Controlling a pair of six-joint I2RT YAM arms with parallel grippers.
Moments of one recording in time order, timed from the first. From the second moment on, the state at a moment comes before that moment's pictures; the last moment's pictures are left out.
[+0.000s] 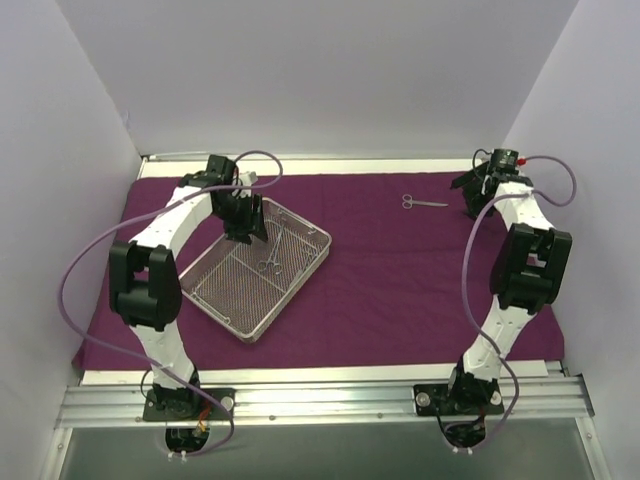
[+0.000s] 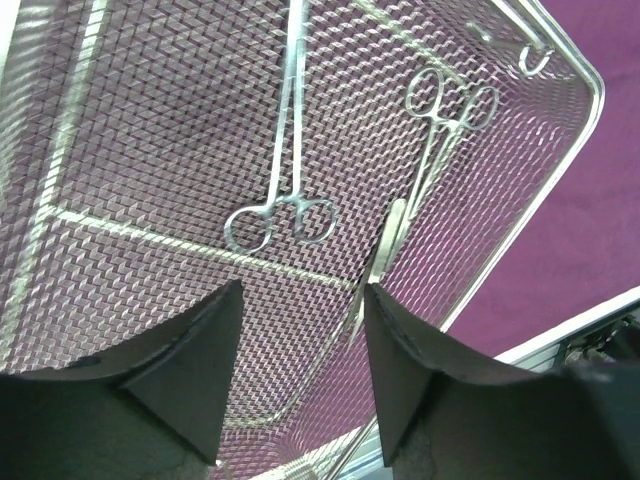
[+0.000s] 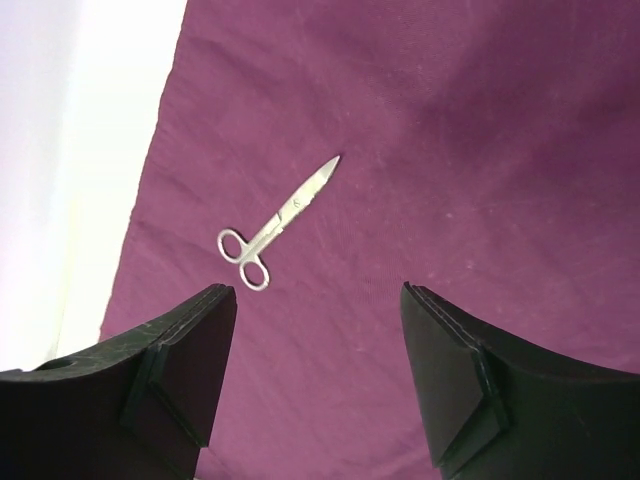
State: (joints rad) left arm -0.21 1.86 1.55 -0.87 0.34 -0.24; right arm -0.22 1.96 1.51 -0.45 -0.07 0.89
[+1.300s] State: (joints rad) left arm -0.54 2.13 1.67 -0.80 0.13 -0.30; right arm -0.18 1.90 1.53 -0.59 -0.27 0.72
